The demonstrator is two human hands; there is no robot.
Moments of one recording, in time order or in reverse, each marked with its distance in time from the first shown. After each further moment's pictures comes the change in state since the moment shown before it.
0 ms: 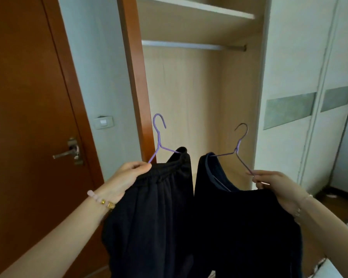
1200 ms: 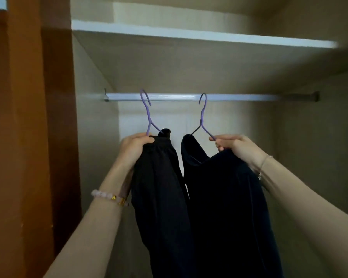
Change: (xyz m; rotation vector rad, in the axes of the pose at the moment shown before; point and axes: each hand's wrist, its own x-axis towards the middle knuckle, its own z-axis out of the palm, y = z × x) left_hand 0.374 0.225 0.090 -0.090 0.530 0.469; right_hand 0.445 -0.287 0.129 -0.196 -0.534 -0.614
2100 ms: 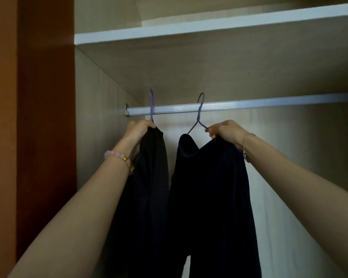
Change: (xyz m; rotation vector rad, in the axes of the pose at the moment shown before) left_hand 0.122 0.034 -0.004 0.273 0.295 -0.009; right_hand 0.171 -0.003 0.048 -0.064 -0.067 -0.017
